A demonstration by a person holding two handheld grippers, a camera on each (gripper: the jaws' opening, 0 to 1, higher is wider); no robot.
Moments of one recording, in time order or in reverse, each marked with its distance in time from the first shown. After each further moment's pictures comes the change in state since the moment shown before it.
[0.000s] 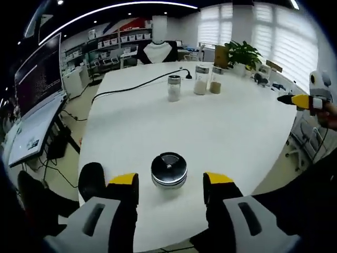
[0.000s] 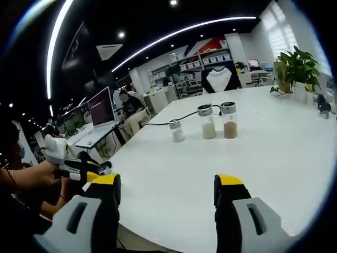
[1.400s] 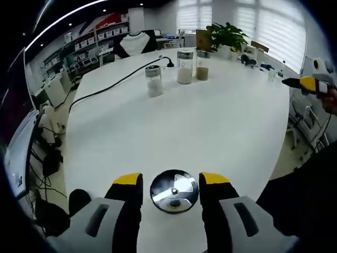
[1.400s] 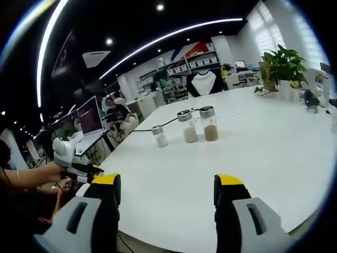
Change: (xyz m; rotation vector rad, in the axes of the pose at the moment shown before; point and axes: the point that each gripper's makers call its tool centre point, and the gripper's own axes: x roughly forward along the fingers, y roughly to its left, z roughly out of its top) left arm 0.042 -0.010 0.011 0.141 0.106 -0.093; right arm -0.020 -0.034 0.012 0.042 -0.046 -0.080
